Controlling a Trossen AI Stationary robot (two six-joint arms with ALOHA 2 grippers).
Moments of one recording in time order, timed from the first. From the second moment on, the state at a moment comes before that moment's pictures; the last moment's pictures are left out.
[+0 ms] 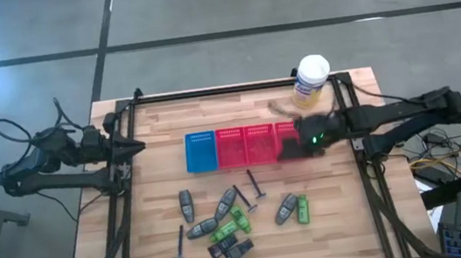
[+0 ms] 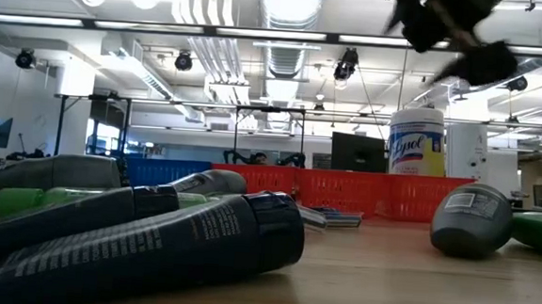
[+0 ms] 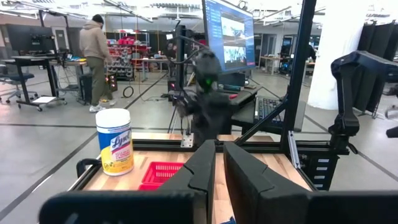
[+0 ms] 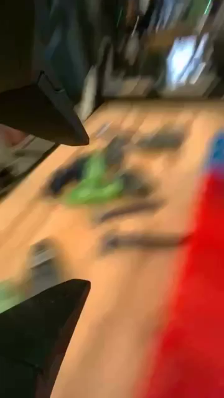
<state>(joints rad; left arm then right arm) 0.00 0.40 0.78 -0.40 0.00 -0.03 0.07 1.13 0.92 -0.61 -0.10 1.48</state>
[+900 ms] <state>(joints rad) 0.00 0.40 0.78 -0.40 0.00 -0.03 0.42 1.60 0.90 -0.62 -0.26 1.96</state>
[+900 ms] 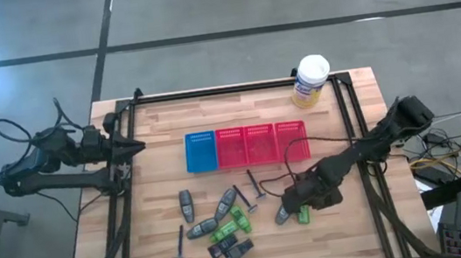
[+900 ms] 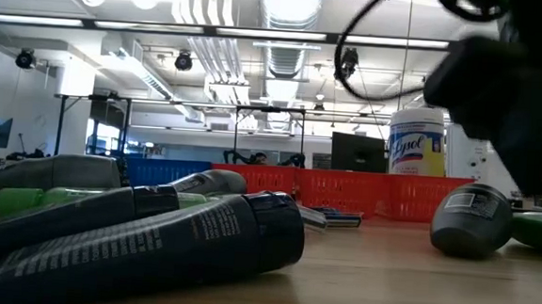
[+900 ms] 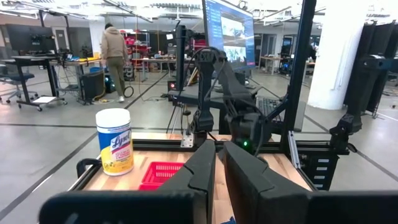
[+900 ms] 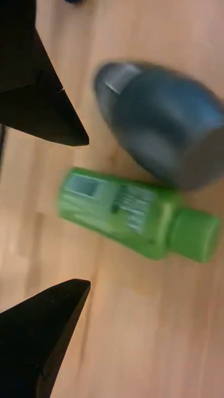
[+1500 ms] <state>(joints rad) 0.00 0.40 0.78 -0.40 0.00 -0.03 0.42 1.66 0.85 -0.59 -0.26 1.83</state>
